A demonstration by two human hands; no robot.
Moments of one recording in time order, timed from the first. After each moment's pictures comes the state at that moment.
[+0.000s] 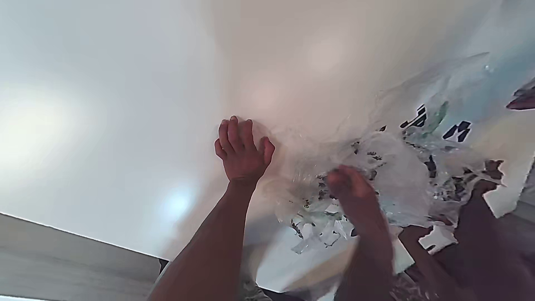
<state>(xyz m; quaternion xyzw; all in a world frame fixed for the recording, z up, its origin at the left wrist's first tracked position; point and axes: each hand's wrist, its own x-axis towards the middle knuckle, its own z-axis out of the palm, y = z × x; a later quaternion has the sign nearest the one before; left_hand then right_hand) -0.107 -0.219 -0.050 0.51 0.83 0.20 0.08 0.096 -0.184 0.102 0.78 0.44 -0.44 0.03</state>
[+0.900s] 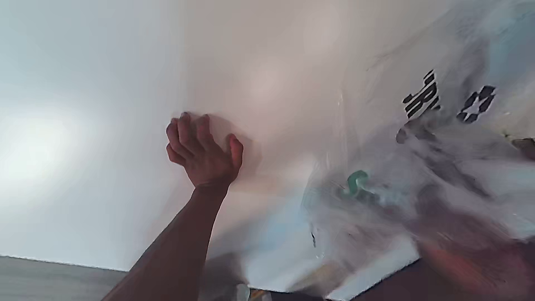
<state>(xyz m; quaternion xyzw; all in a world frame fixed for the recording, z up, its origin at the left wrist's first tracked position) -0.109 -0.219 -0.049 0.53 0.83 0.16 0.08 0.232 -0.221 0.145 0.63 0.17 -0.56 -0.52</state>
